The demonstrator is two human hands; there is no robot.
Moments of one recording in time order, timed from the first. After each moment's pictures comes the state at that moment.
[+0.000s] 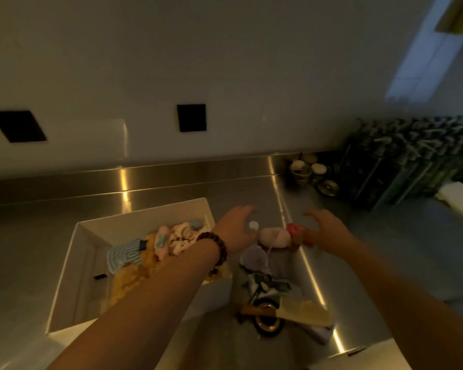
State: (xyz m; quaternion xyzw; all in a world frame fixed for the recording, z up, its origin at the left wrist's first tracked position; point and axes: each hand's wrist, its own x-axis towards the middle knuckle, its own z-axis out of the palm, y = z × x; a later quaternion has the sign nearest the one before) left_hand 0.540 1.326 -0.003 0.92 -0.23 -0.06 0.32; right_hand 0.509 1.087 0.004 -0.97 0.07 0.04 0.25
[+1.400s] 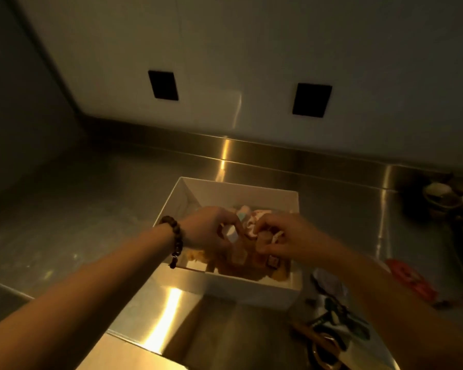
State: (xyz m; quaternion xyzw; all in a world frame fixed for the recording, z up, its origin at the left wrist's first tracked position) left_hand 0.475 1.507 0.022 0.94 -0.07 -0.18 0.29; right_hand 0.534 1.293 0.026 -0.83 -0.41 0.21 0.32
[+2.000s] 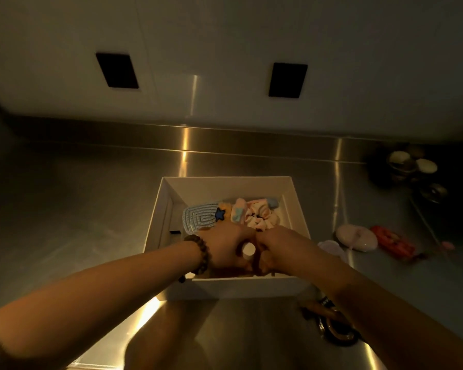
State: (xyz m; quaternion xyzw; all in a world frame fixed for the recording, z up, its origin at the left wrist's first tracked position) left_hand 0.495 1.500 -0.041 0.93 -0.24 -0.15 0.23; right_hand 0.503 1.341 0.000 -0.92 -0.25 0.30 0.04
